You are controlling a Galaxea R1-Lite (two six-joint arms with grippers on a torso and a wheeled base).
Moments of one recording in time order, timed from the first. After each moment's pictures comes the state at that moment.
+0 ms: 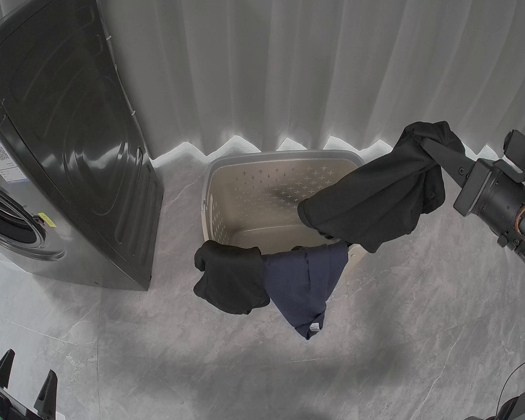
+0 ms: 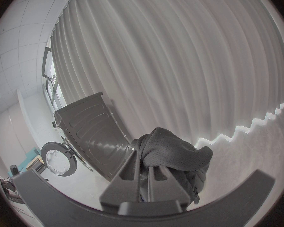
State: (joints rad) left arm -0.01 0.02 -0.02 0.00 0.00 -0.06; right arm 0.60 1.32 -0.64 -0.89 -0.09 0.19
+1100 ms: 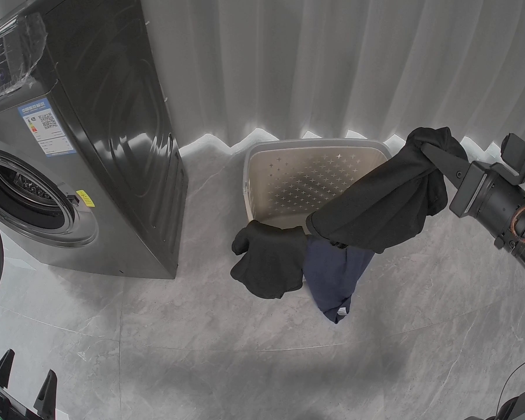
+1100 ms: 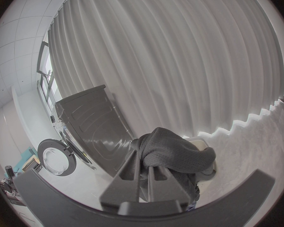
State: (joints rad) left arm -0.01 0.02 -0.02 0.00 0.00 -0.06; right arm 0.61 1.33 -0.64 -0.87 -0.16 0.19
